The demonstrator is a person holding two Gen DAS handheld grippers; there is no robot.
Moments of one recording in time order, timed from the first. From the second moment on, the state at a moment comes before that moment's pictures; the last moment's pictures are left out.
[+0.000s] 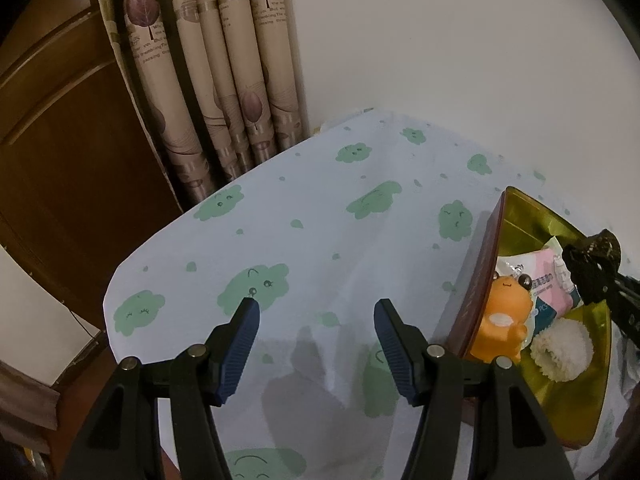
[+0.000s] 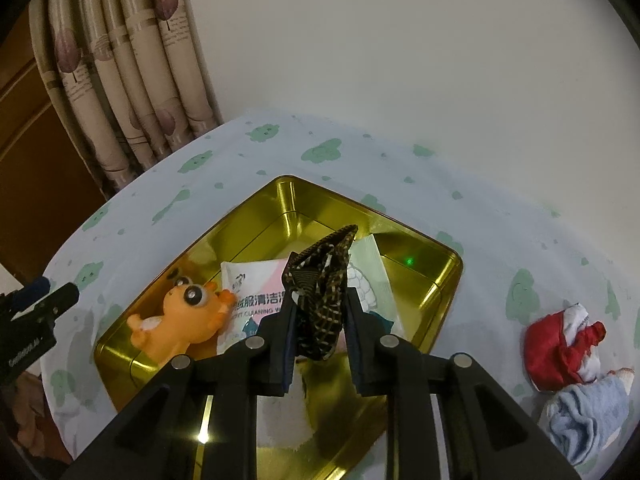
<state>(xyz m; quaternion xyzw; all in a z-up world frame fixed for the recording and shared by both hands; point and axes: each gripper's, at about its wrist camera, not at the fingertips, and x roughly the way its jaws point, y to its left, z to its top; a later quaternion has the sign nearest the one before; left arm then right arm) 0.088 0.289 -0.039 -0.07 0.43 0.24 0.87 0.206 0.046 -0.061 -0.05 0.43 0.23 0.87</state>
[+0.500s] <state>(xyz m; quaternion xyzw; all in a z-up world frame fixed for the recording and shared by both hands) 0.089 0.284 -0.038 -0.06 0.43 0.24 0.87 0.203 0.054 -0.058 -0.07 0.42 0.23 0.87</state>
